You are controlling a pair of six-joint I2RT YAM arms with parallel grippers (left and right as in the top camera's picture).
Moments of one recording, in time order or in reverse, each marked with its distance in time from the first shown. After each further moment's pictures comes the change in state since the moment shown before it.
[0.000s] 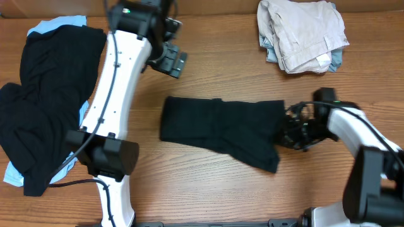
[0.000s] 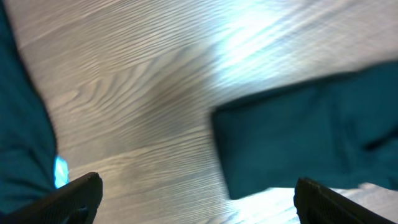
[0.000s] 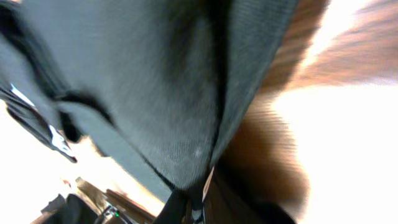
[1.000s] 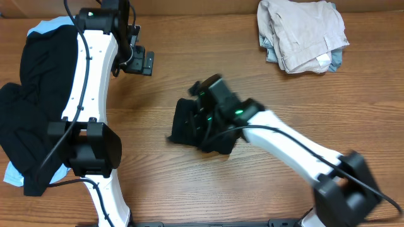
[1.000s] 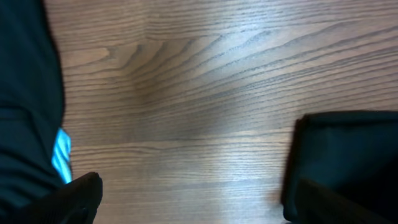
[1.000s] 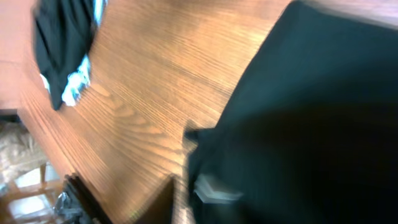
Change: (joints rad) left arm 0.193 0.000 -0.230 0.157 0.017 -0.049; right arm 0.851 0.080 0.294 0.439 0.250 0.269
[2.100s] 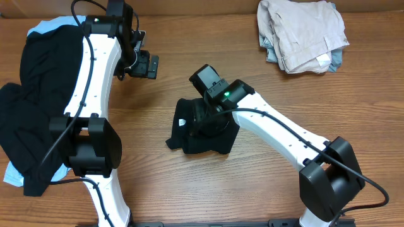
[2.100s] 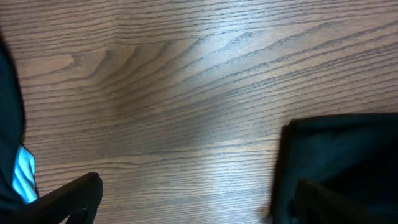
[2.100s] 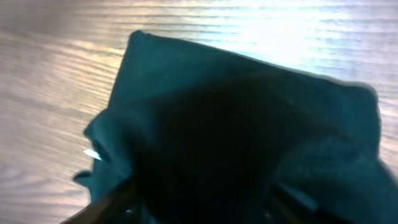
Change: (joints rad) left arm 0.000 0.000 -0.086 0.084 0.071 0.010; right arm -0.024 0.105 0.254 -0.362 0.413 0.002
